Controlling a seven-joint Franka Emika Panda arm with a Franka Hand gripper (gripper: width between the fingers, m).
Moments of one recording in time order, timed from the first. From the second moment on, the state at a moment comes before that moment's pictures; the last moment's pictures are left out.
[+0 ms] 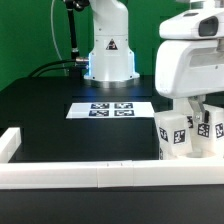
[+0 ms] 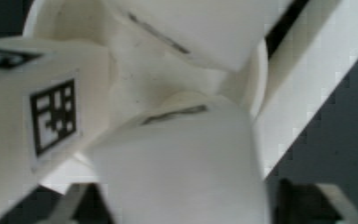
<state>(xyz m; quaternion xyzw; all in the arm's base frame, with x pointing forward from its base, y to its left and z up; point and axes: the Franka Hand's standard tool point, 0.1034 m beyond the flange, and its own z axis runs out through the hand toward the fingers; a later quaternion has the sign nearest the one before) 0.626 0.118 0.075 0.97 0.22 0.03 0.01</state>
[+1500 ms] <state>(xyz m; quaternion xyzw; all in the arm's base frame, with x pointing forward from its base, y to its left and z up) 0.626 0.119 0.075 0.83 -0.55 0.00 -0.05</state>
